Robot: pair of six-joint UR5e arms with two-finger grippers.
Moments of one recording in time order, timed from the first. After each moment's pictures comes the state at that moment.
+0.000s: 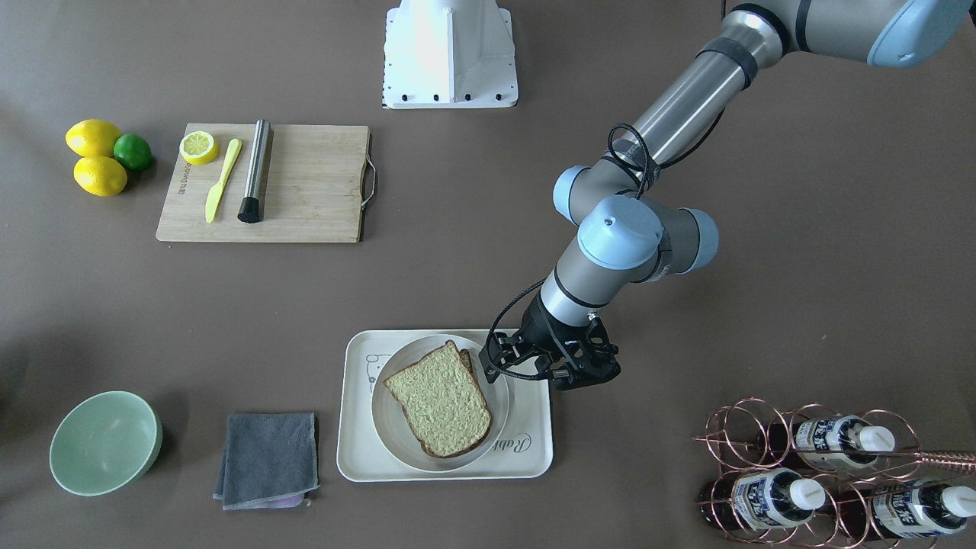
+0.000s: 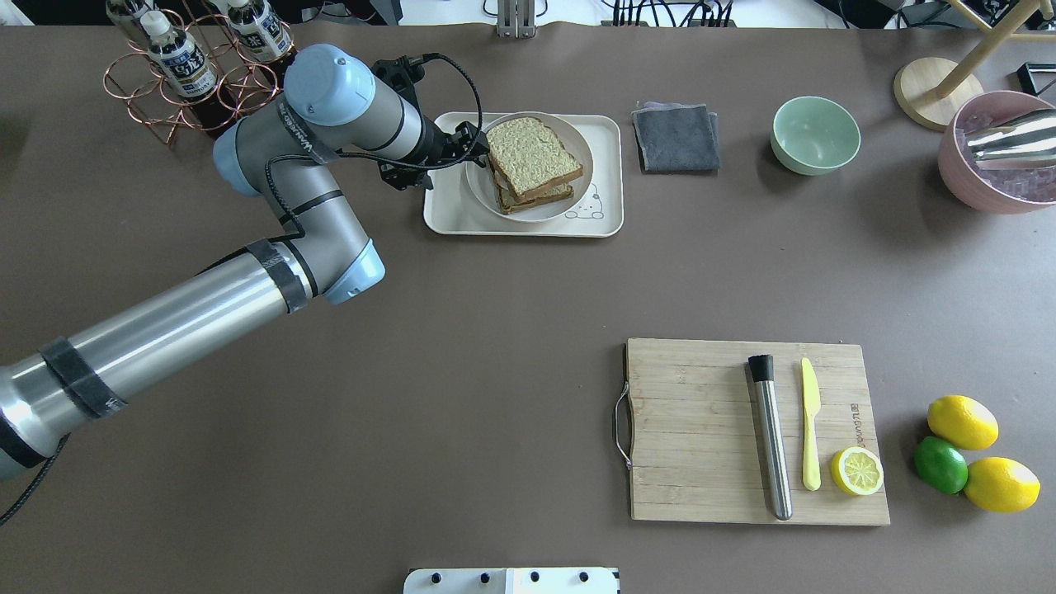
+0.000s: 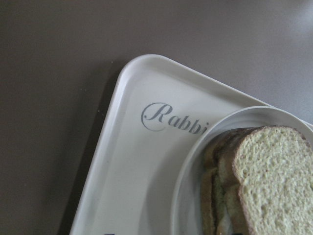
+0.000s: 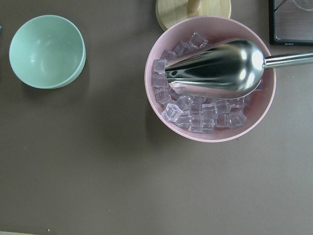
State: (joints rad) left arm -0.75 -2.45 -1.01 -2.37 -1.97 -1.45; right arm 1.50 -1.55 1.92 -1.69 2.34 0.19
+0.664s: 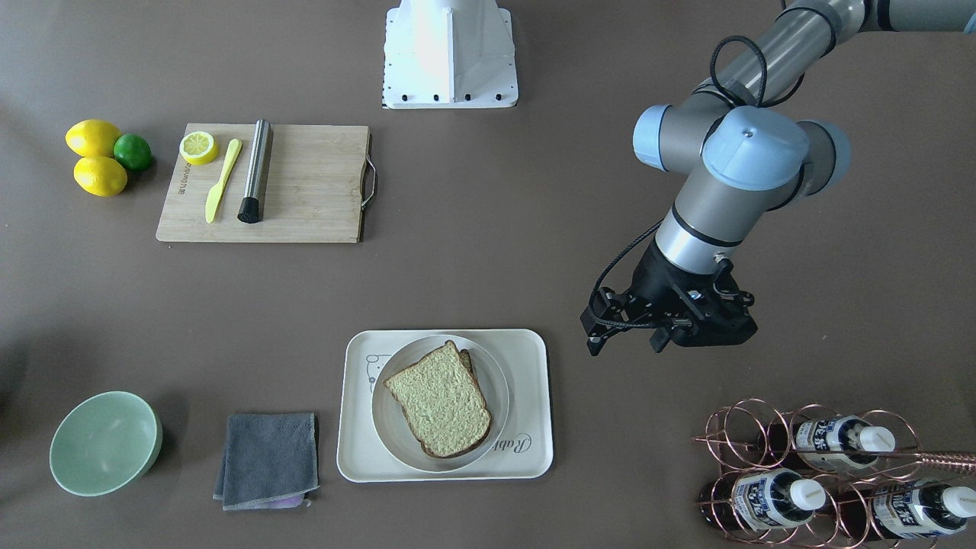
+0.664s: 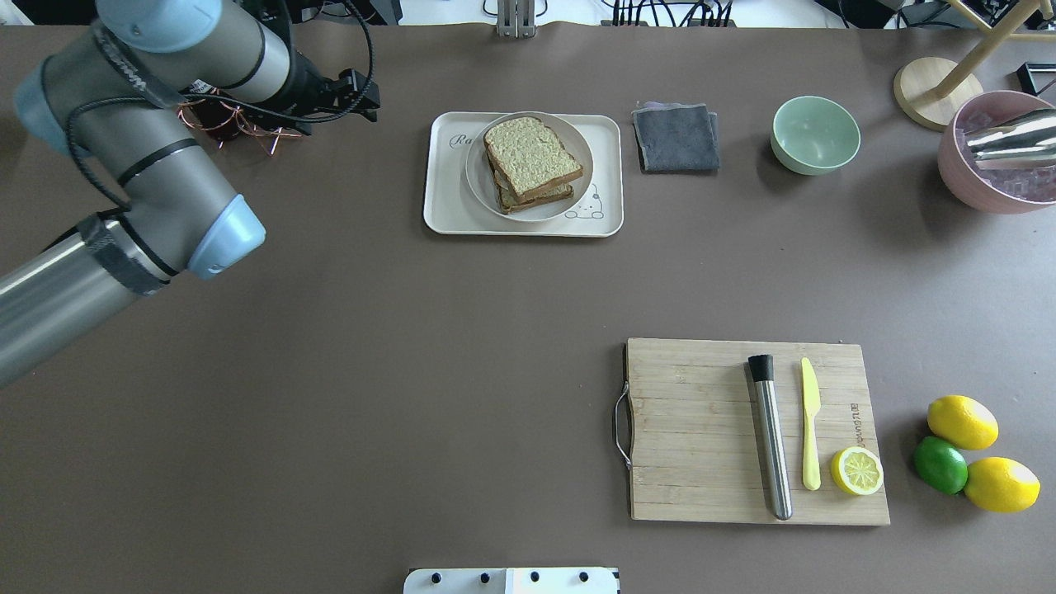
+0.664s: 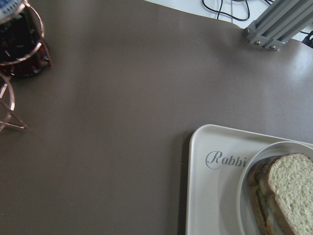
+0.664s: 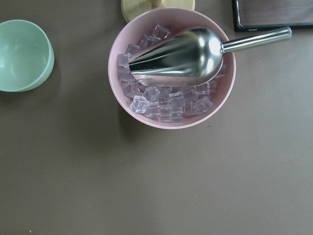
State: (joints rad) left arm -0.89 -2.21 -1.49 -2.00 -1.98 -1.16; right arm 1.57 -1.59 1.91 -1.69 2.34 0.19
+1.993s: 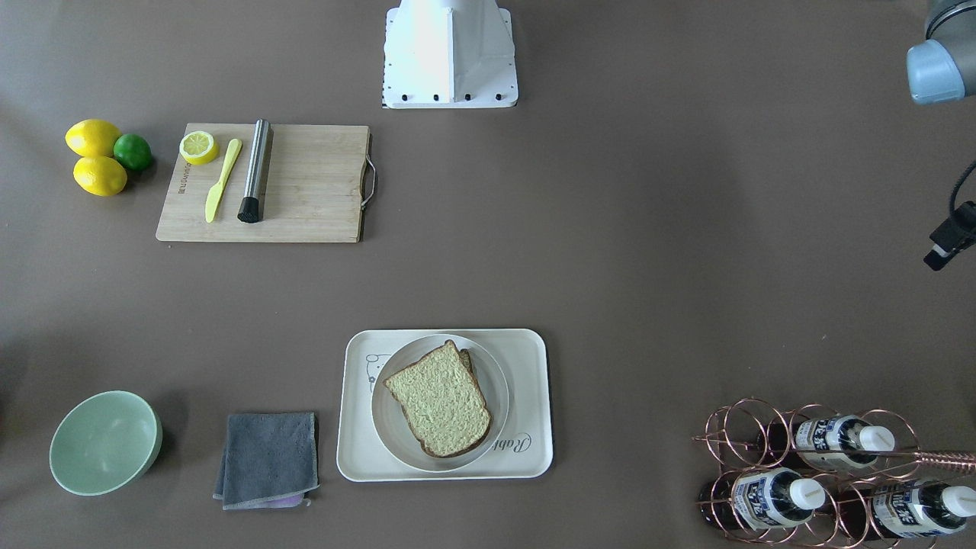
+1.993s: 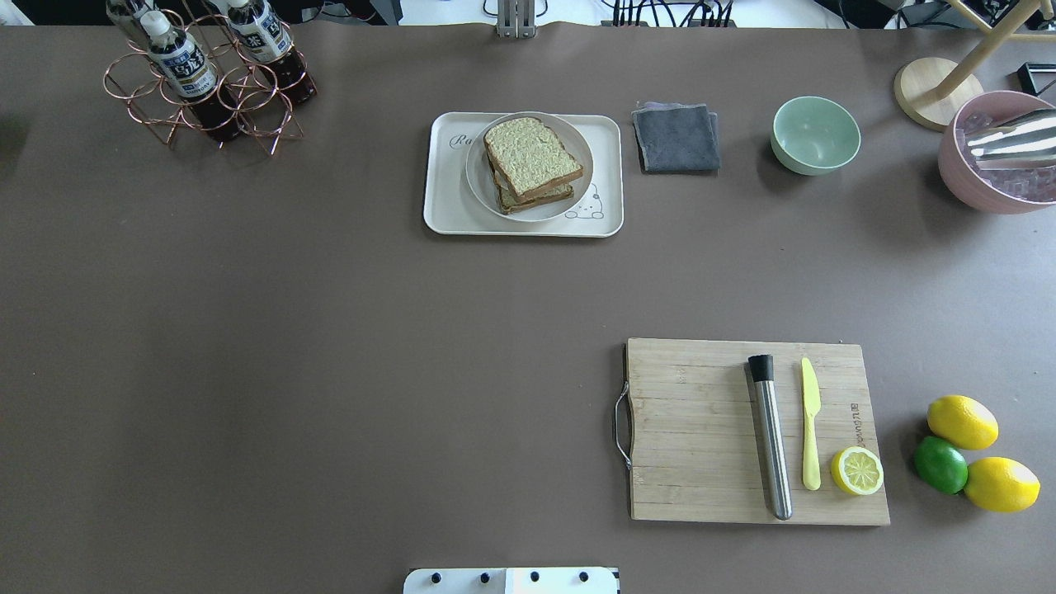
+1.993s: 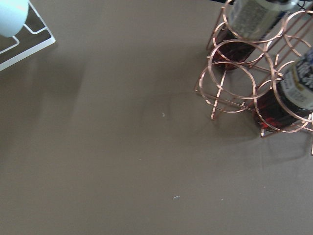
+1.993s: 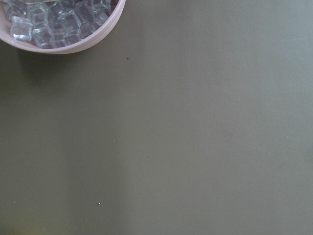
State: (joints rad) left arm -1.35 -1.64 -1.73 -1.89 -2.22 -0.73; right arm 1.69 -1.73 1.74 -1.68 2.35 -0.04
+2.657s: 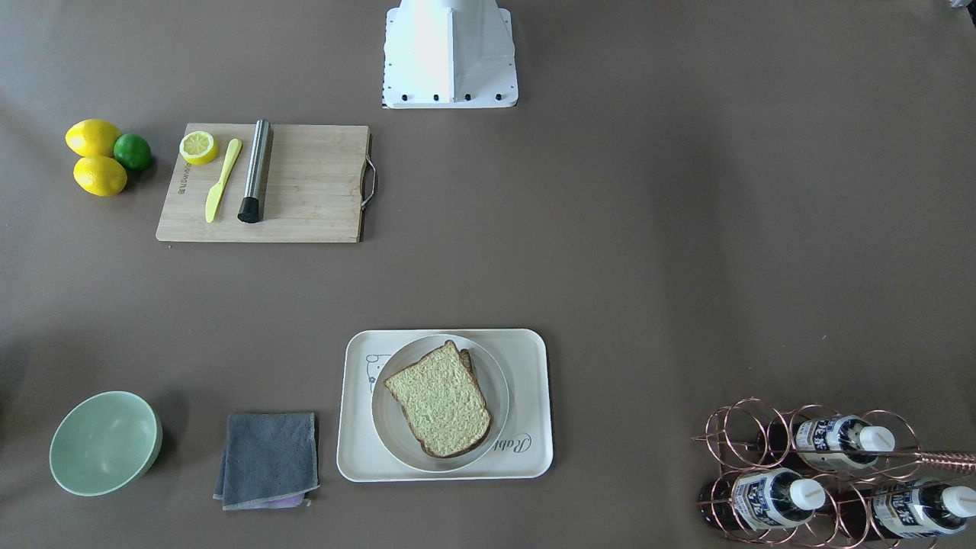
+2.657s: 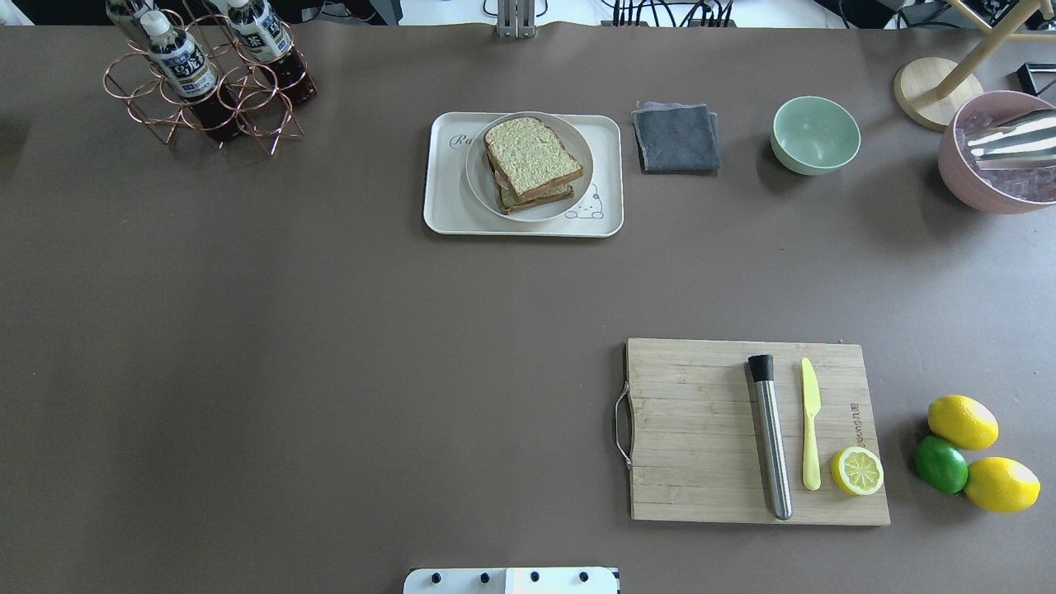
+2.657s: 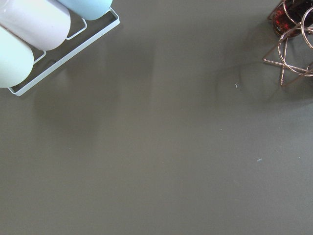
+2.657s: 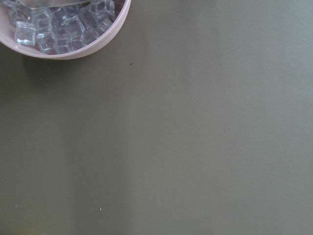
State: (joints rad) left arm -1.54 -1.55 -1.65 -1.88 -2.36 -0.40; right arm 1.69 -1.71 1.71 -1.66 2.36 -0.05
